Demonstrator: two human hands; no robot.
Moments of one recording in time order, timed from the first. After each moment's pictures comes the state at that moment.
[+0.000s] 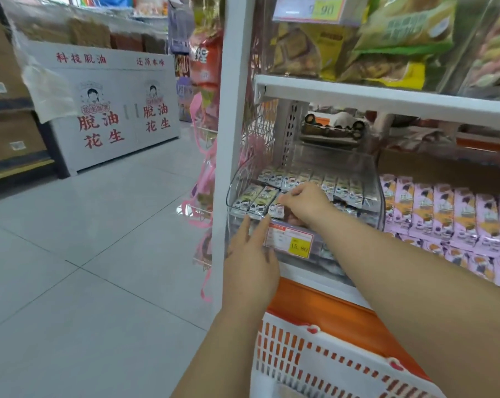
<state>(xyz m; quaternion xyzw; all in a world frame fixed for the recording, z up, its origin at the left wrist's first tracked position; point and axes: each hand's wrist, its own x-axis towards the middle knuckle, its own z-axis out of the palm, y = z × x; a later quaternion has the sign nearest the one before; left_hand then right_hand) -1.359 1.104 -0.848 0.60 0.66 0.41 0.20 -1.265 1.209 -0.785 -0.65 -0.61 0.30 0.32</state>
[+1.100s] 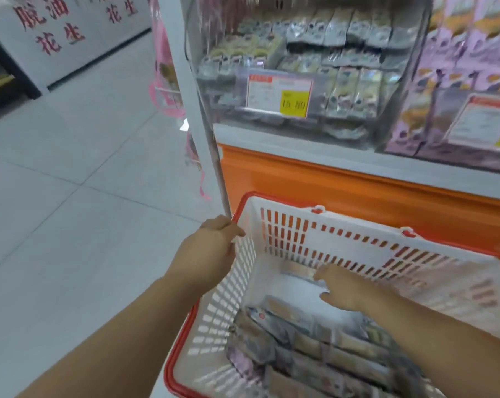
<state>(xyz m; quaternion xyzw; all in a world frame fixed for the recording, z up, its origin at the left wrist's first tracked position) -1.413 1.046 -0.977 0.76 0.62 0.08 0.14 -1.151 1.061 -1.085 -0.56 -0.75 0.29 -0.21</state>
